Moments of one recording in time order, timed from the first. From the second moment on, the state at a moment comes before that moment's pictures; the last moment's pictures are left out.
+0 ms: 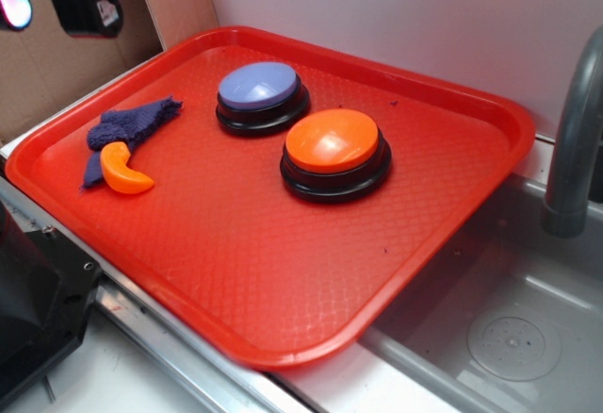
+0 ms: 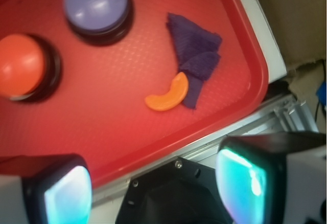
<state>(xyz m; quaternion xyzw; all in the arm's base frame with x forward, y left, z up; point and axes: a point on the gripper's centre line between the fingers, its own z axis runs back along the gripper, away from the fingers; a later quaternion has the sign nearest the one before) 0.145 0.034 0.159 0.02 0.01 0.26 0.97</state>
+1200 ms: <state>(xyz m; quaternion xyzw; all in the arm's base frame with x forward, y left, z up) 0.158 0.086 0.040 0.08 -0.01 0.45 0.89</state>
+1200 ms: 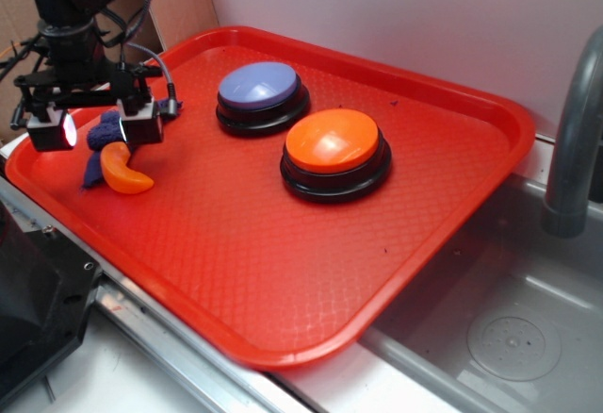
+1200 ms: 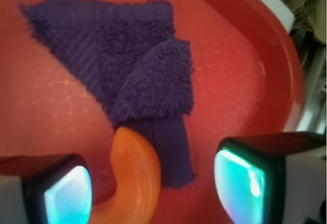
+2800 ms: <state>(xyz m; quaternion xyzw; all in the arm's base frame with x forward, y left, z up) 0.161 0.071 0.040 0.03 -0.03 0.45 0.89</state>
